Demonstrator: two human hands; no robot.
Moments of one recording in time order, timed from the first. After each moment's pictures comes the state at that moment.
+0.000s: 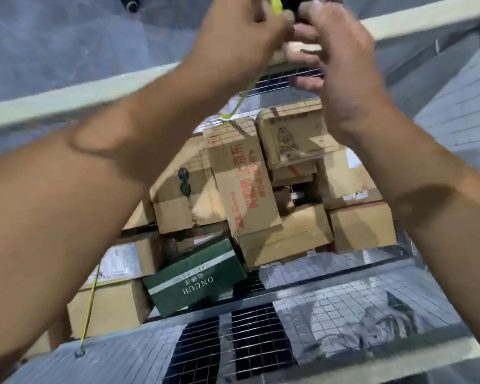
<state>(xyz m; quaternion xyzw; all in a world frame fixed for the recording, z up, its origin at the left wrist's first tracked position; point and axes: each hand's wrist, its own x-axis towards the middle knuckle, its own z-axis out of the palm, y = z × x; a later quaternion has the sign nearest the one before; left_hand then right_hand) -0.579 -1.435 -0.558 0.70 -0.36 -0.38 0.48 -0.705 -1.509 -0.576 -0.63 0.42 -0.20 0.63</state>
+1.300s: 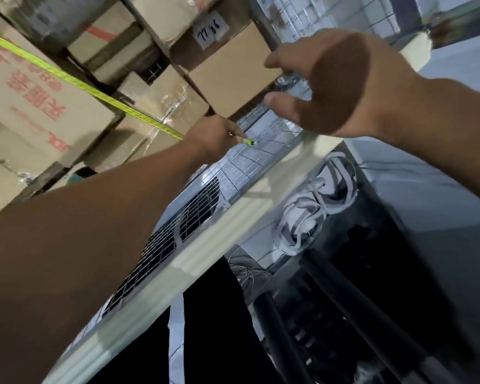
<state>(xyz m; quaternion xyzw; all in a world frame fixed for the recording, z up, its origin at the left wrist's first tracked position) -0.916 -1.338 -0.799 0.58 -0.58 -0.57 -0.01 -1.074 -1.417 -0.606 -0.85 0.44 0.24 0.19</state>
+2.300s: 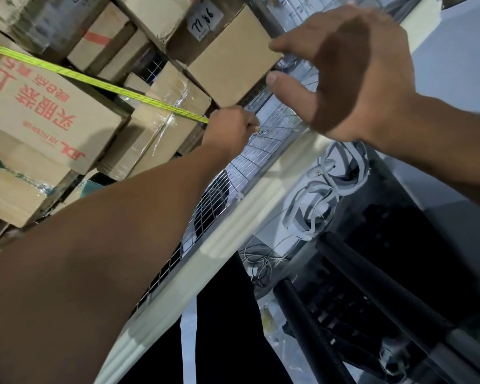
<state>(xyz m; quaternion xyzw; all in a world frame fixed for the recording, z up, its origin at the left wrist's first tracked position) -0.941 -1.331 -0.804 0.55 -0.68 -0.47 0.04 -1.080 -1.389 -0.619 -0.83 0.53 0.11 0.13</state>
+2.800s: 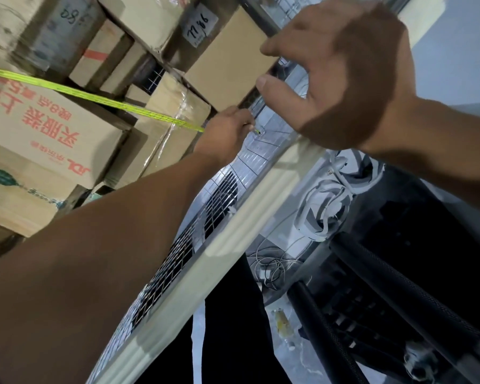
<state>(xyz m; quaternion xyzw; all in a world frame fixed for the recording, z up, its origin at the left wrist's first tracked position) -0.934 -1.332 -0.823 0.53 -0.71 -0.46 0.06 -1.084 -1.390 -0.622 -0.83 0.53 0.08 0.13</state>
